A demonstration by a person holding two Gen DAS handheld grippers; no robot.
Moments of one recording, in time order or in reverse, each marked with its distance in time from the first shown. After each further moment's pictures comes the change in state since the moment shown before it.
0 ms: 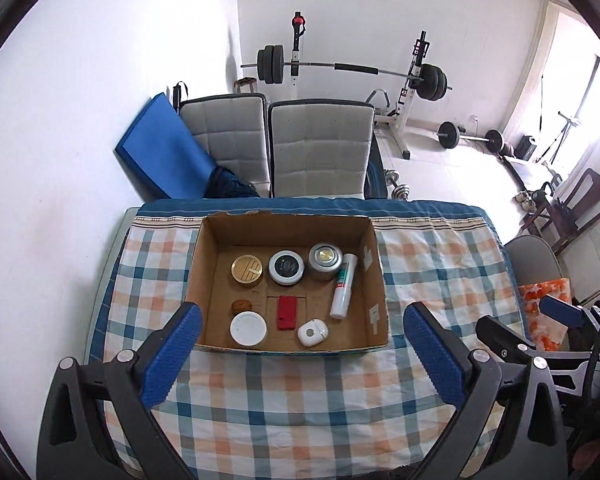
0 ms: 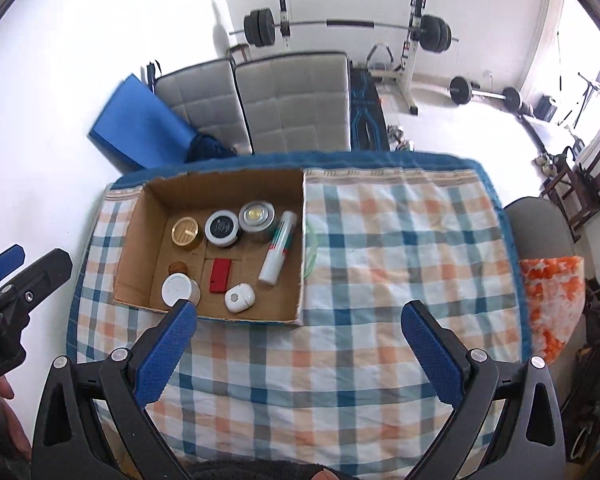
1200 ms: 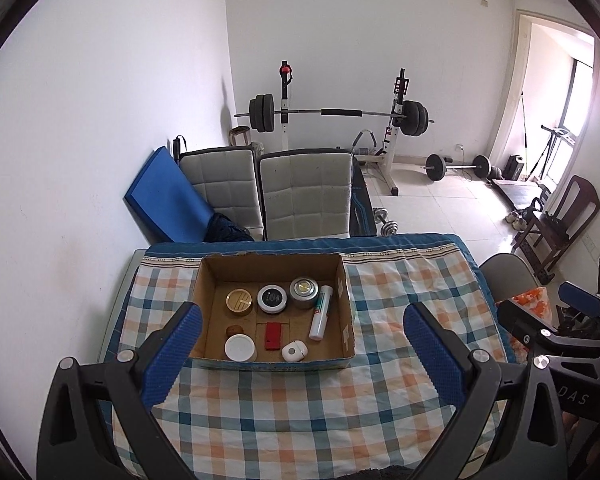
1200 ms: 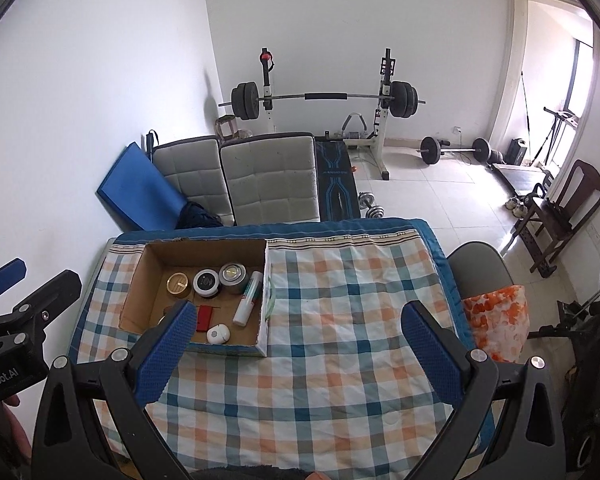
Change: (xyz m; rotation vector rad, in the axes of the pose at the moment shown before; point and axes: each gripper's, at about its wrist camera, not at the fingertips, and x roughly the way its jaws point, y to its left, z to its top) left arm -0.088 -0.047 -0.015 0.042 -0.163 0.008; right arm -0.149 -0.043 -0.024 0.017 -0.247 -0.063
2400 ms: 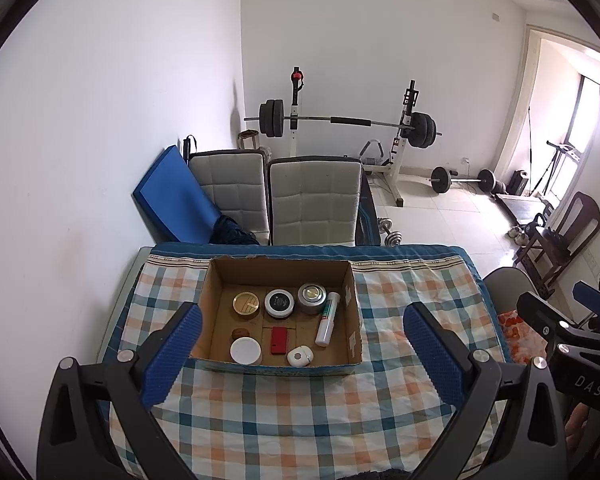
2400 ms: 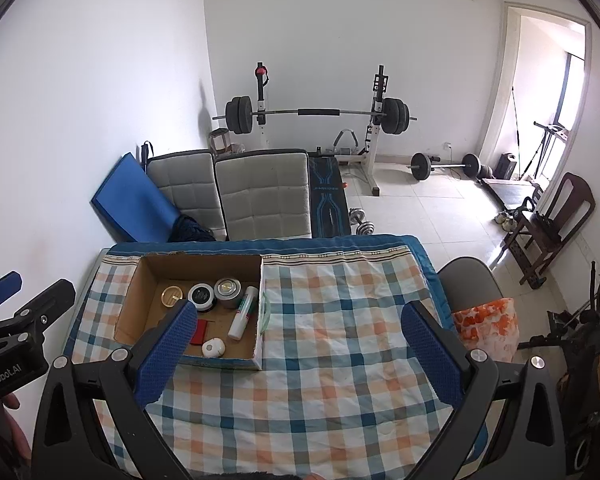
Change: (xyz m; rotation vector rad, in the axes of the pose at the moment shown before) left arm -0.009 0.017 0.001 -0.049 -0.029 0.012; right arm -0.015 0.008 0.003 -0.034 -0.063 -0.023
